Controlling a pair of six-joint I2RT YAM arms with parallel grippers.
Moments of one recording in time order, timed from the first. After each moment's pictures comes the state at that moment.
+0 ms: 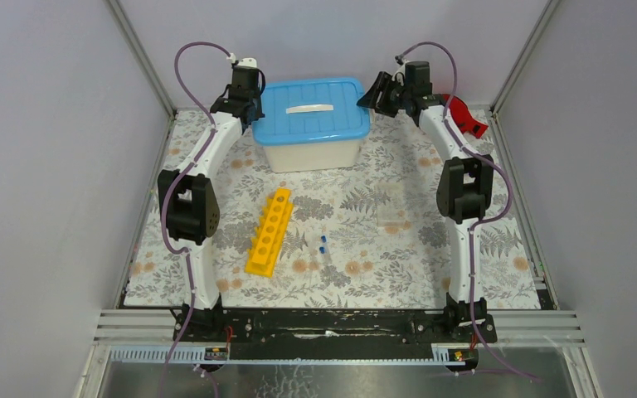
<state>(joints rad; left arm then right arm) -0.16 2.05 1.92 -0.50 -0.28 -0.16 0.18 2.36 2.18 -0.35 -0.49 0.54</state>
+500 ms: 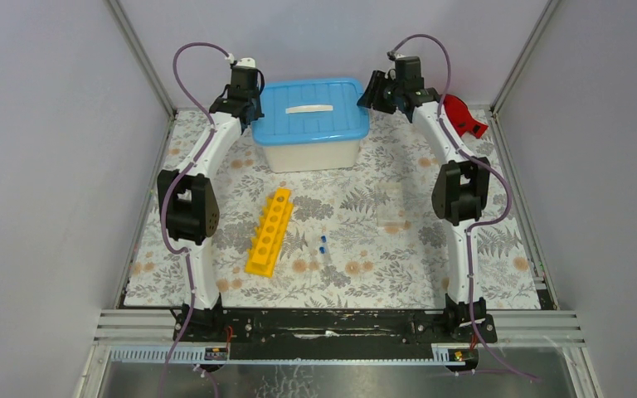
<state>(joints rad) -0.16 2.05 1.91 -0.49 -0.27 -0.17 0.23 2.35 2.27 -0.49 -0.30 0.43</state>
